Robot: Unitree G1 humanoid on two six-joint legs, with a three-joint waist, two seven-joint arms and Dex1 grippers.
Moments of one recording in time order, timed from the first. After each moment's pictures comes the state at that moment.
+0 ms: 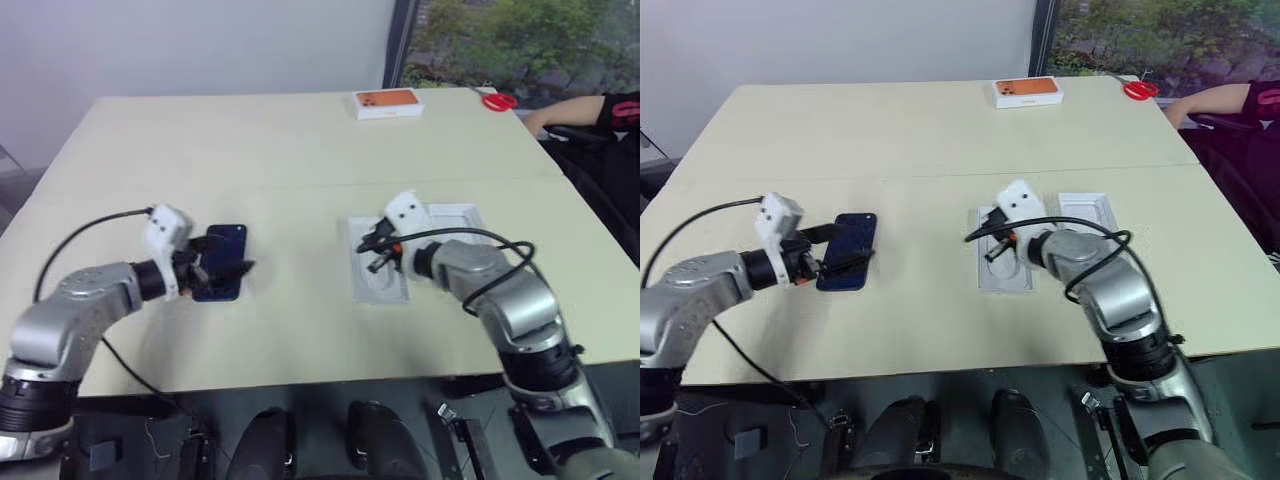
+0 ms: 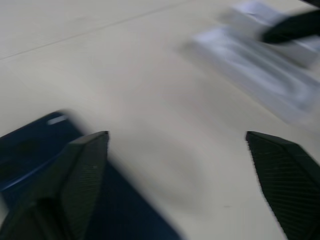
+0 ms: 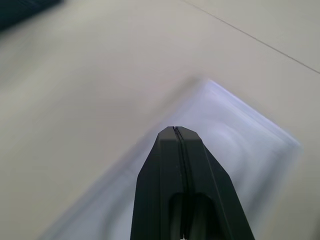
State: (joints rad) left arm -0.25 0.79 0.19 -0.20 -0.71 0.77 -0.66; right arm -0.56 -0.41 0.21 -0.37 0.27 1.07 0.42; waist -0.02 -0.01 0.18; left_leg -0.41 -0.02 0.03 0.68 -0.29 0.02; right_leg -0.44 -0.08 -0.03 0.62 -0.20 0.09
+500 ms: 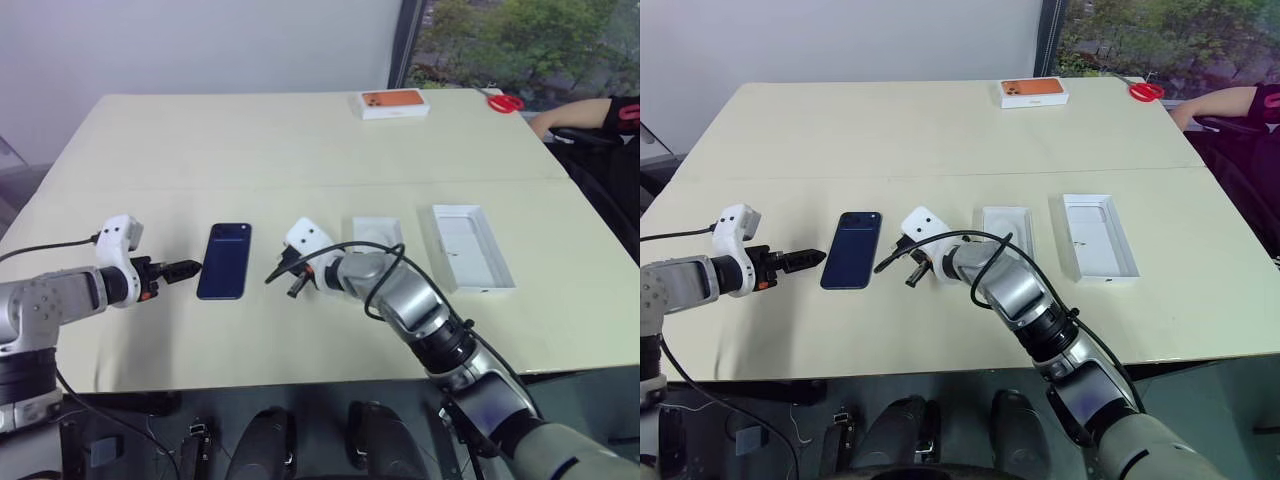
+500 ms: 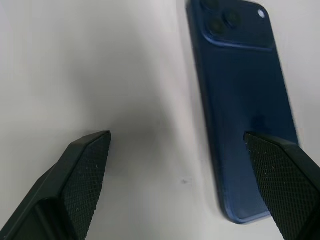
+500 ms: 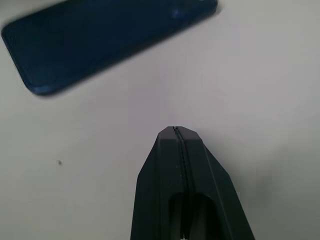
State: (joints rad) left arm -0.39 0.77 0.37 -0.02 -0.75 1.36 -0.40; right arm -0.70 -0.15 0.49 0.00 0.14 0.92 0.42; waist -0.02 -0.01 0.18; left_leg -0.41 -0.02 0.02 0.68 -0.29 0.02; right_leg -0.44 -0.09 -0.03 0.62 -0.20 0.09
